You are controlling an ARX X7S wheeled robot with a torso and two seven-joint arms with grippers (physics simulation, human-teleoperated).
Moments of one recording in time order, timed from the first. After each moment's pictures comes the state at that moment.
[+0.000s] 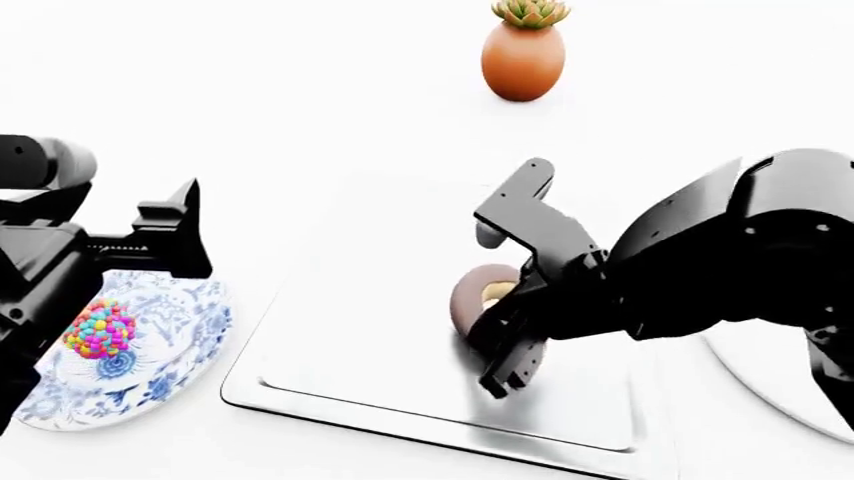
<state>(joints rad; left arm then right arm) -0.65 -0.74 -0.23 0.60 -1.40 -1.16 -0.63 1.44 0.57 -0.95 -0.04 1.46 1.43 0.11</state>
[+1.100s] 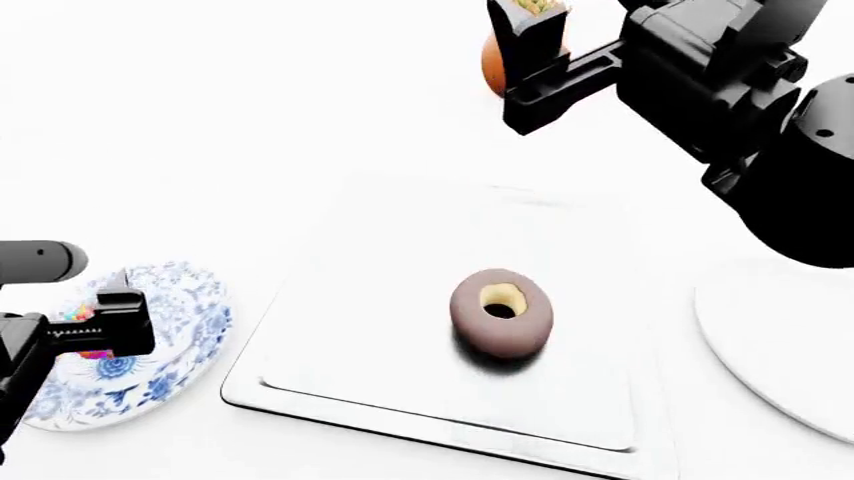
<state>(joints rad) -0.30 -0.83 -0.31 0.65 -1.20 -1.13 -0.69 1.37 0.69 -0.53 -0.32 1.29 0.82 0.35</state>
